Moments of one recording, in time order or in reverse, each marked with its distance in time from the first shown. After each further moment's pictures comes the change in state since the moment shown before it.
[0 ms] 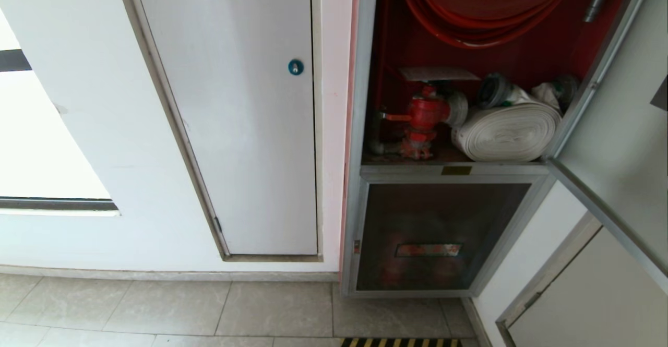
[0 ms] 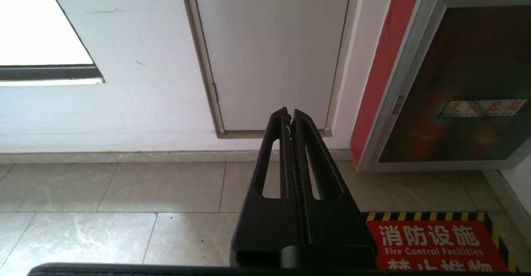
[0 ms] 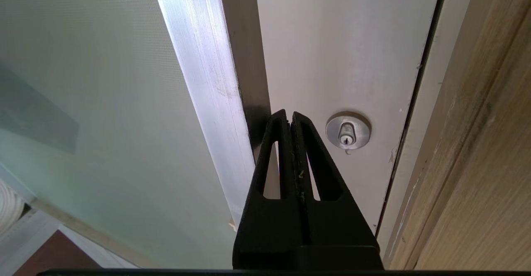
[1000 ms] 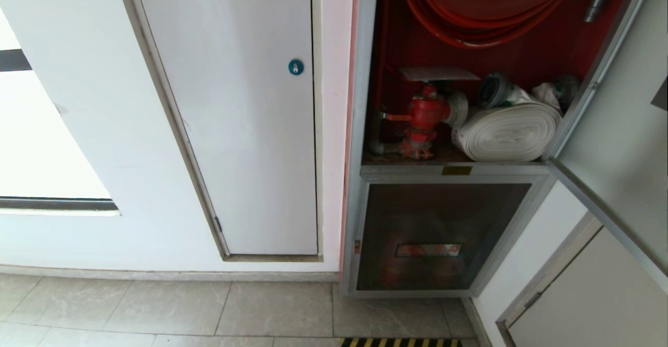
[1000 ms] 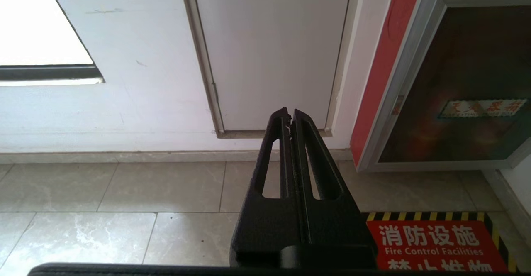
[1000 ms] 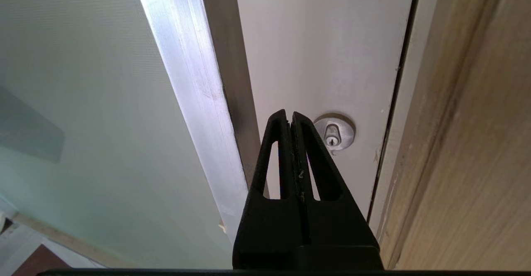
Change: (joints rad) left arm 0.000 0.000 0.000 0.000 0.000 0.000; right arm -0.001 -0.013 0.007 -0.004 -0.069 -0.002
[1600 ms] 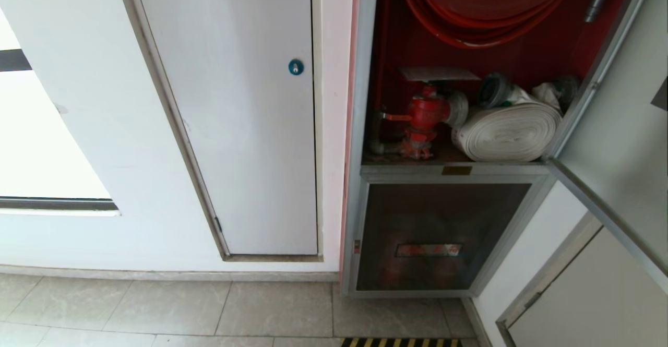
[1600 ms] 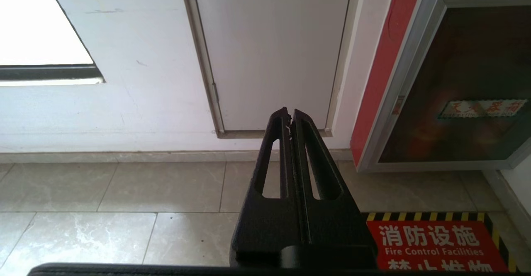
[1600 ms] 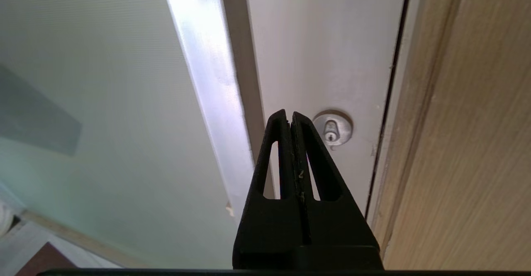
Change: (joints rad) left arm 0.000 0.000 0.000 0.000 0.000 0.000; right arm 0.023 -0.063 0.016 0.030 -0.024 -0.002
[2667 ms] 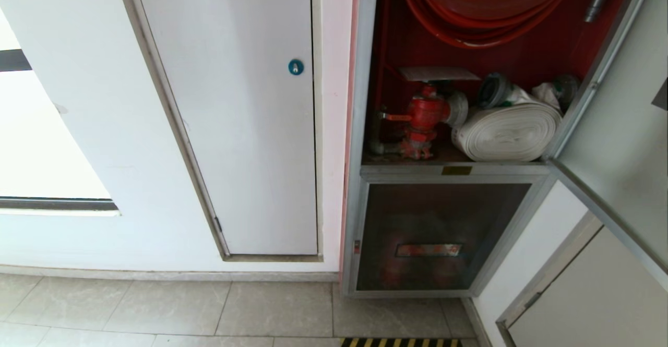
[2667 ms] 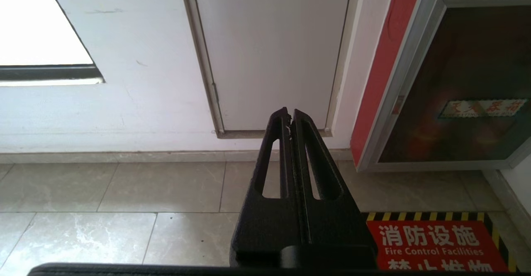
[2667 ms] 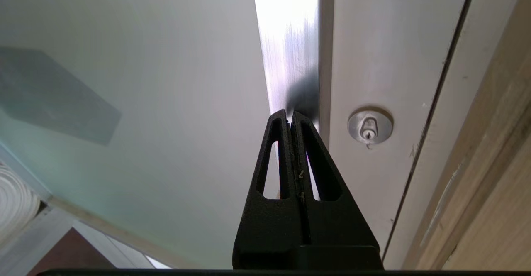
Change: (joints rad) left arm 0.000 0.000 0.000 0.000 0.000 0.000; right arm 0.162 0.055 -0.037 0.004 -0.103 0.004
